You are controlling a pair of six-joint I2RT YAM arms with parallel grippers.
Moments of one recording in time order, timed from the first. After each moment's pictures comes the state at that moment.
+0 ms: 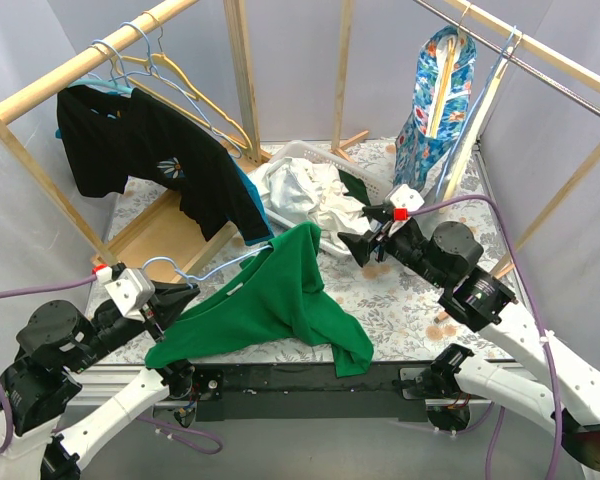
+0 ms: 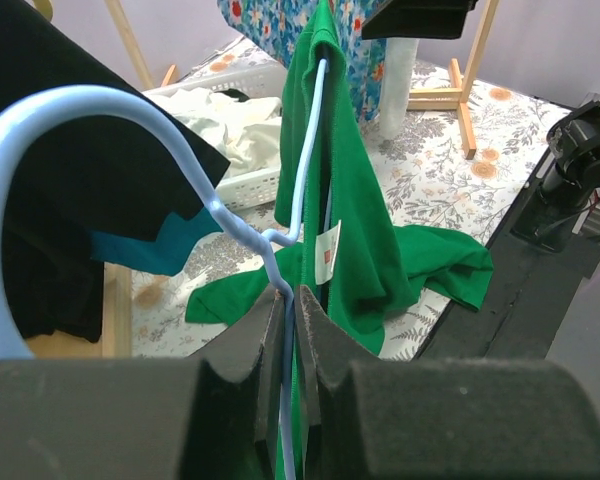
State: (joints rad) left arm -0.71 0.34 1.16 -0.89 0.16 0.07; right arm 0.77 0.78 0.83 -0.07 -0.05 -0.06
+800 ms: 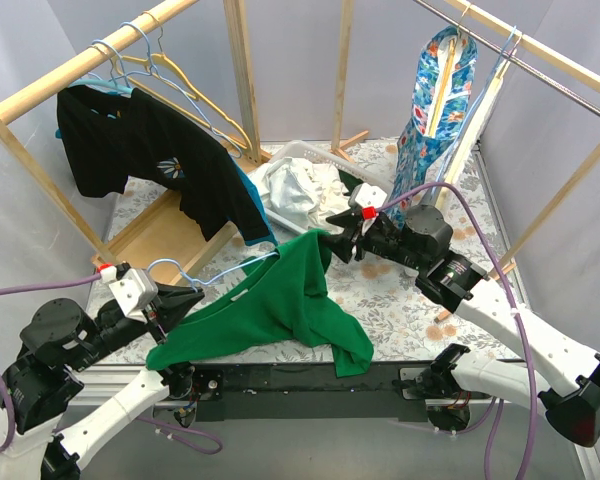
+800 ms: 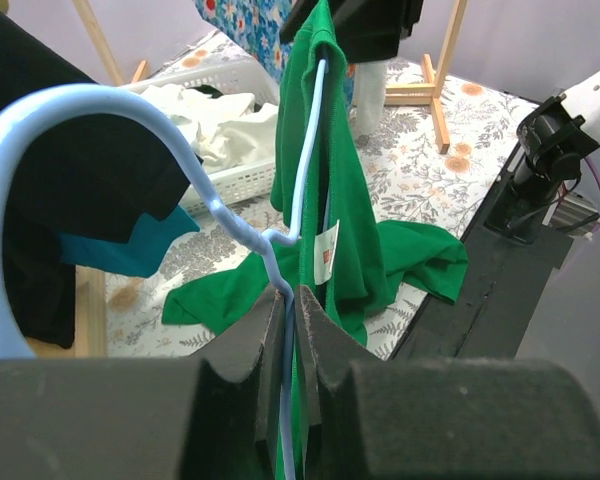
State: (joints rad) left arm -0.71 0.34 1.16 -0.89 0.21 0.05; right arm 0.77 0.97 0.88 0.00 -0.34 -0.12
